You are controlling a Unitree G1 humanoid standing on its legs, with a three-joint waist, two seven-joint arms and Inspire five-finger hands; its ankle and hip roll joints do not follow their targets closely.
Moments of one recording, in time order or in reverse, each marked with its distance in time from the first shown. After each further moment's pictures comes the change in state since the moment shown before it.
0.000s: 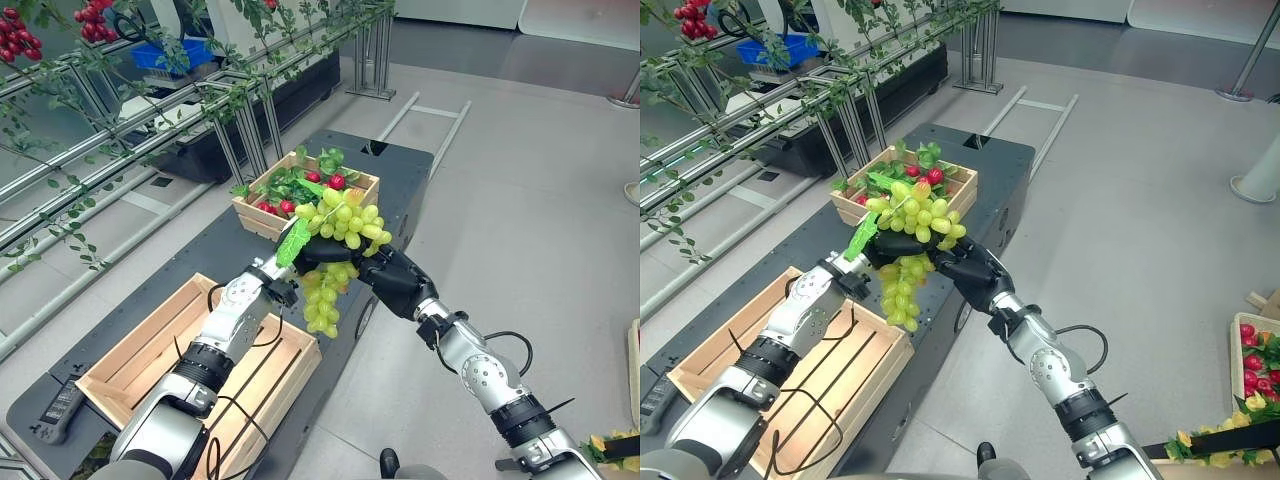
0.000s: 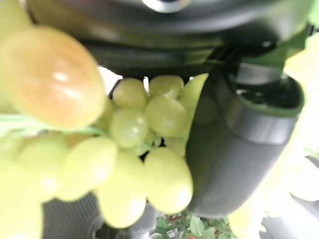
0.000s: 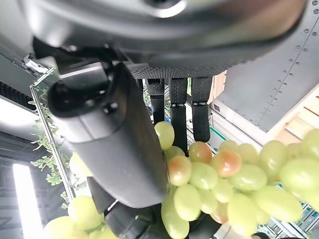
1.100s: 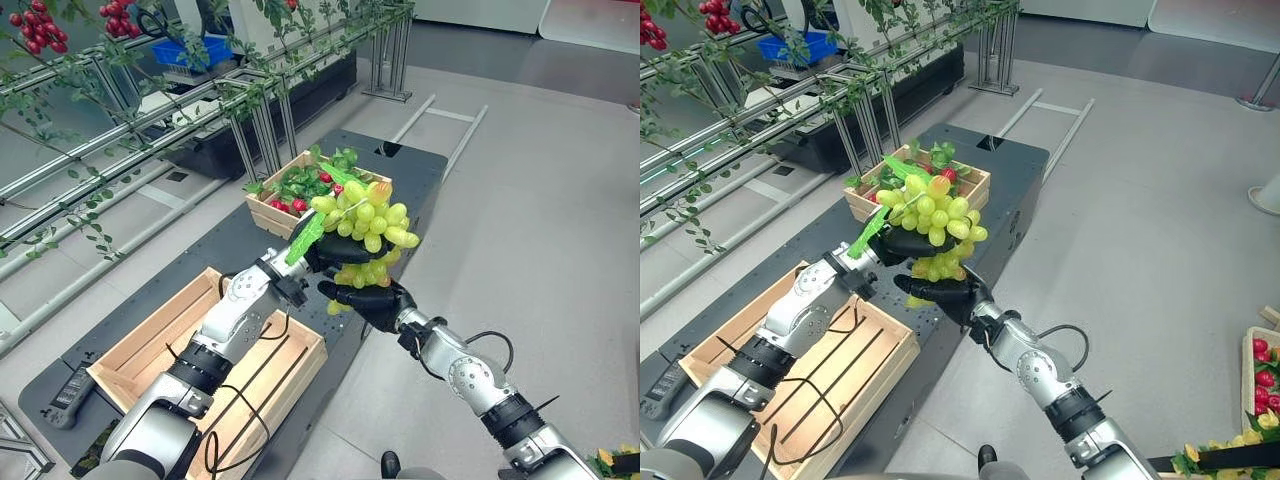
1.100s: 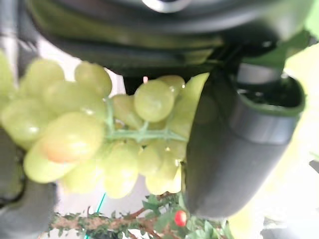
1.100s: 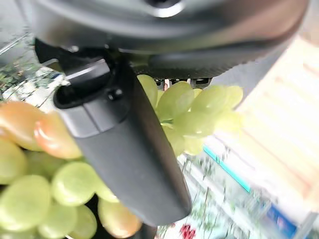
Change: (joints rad) left arm 0.002 0.047 -0.049 -0.167 -0.048 0.063 -0.005; right arm -0.023 -0.025 0.107 -0.007 -0.053 0.082 -0.108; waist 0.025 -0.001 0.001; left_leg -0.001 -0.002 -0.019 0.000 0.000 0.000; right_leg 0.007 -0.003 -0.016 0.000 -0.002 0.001
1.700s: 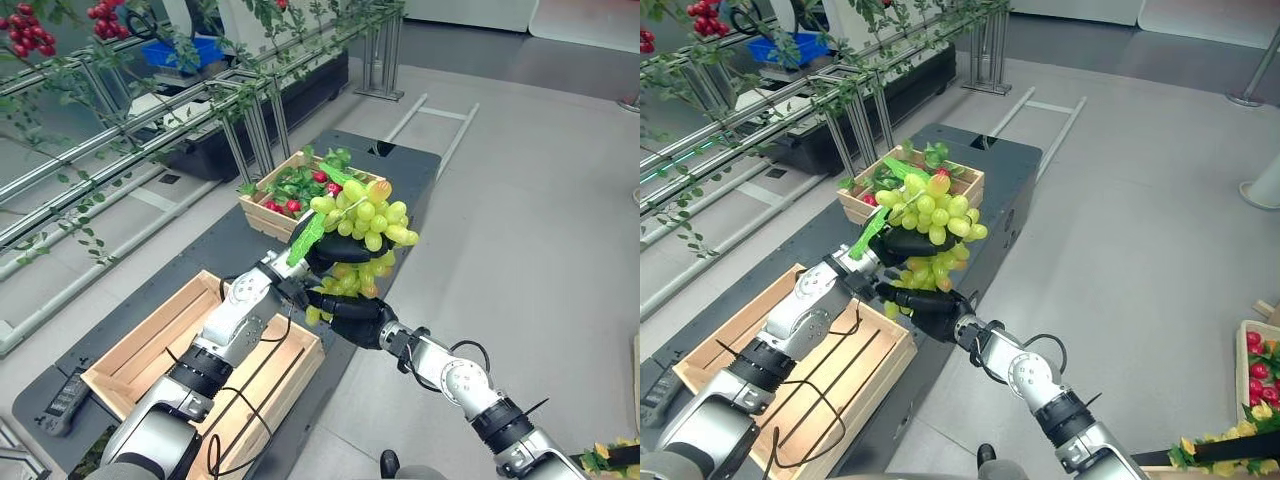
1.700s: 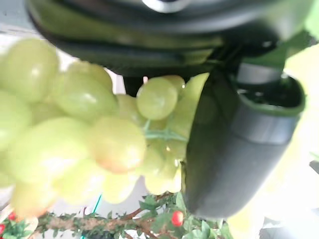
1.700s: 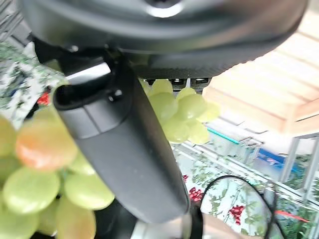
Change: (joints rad) left arm 0.010 -0.002 -0.003 -0.059 -0.003 0.000 0.042; right arm 0.004 0.086 0.038 0.006 0.291 0.085 0.030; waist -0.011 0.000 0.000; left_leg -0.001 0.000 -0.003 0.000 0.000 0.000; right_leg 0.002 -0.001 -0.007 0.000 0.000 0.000
